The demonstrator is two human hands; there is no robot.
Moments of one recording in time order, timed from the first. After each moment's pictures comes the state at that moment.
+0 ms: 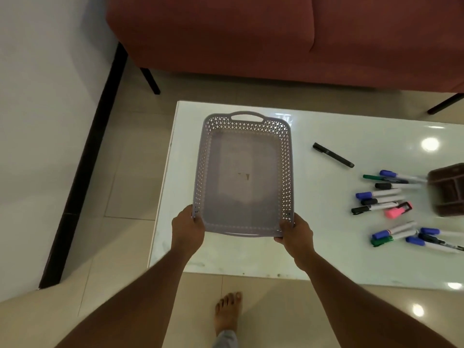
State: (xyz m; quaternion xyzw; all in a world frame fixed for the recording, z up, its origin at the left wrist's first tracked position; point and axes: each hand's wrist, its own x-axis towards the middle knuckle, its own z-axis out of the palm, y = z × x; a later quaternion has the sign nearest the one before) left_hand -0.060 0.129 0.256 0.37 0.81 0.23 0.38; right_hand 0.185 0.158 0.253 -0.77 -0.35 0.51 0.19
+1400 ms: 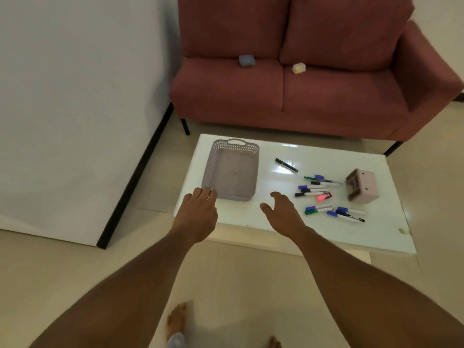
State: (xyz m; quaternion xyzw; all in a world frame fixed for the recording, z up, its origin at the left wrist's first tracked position) left_hand 0.062 -0.097 0.569 0.73 0.69 0.01 0.00; right_hand 0.287 -0.032 0.569 -0.62 -0.68 0.39 0.06
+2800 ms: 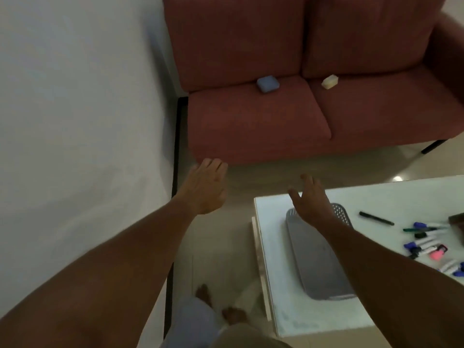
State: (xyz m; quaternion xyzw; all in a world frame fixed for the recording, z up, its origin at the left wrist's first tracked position) left_hand -0.392 0.362 0.642 0.84 0.54 -0.02 0.02; right_hand -0.117 0.341 0.584 -0.74 -0.61 0.24 0.15
